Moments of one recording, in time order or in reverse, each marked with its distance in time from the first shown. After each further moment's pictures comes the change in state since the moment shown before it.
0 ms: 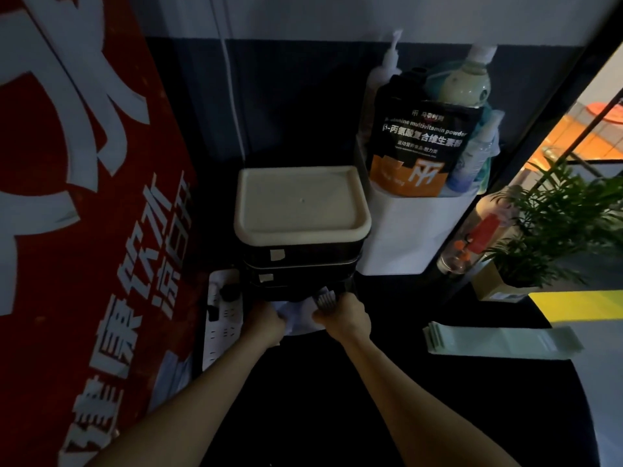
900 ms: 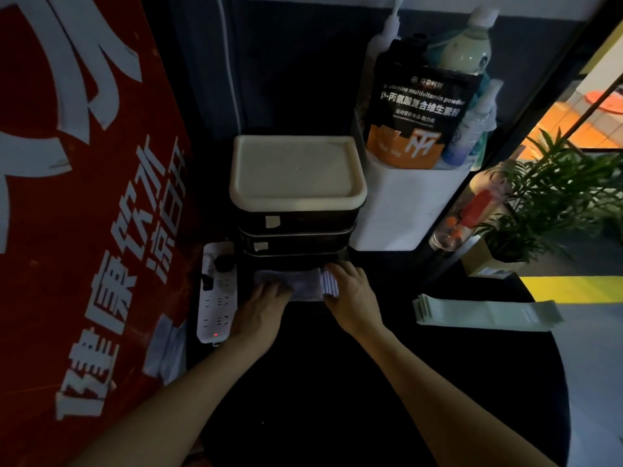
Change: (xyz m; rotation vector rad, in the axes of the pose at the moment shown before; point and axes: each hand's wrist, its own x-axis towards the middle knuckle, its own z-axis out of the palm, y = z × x) left_hand -0.034 -0.029 0.027 0.429 0.079 0.506; right_hand -0.021 0.043 -0.010 -0.267 0.200 -0.639
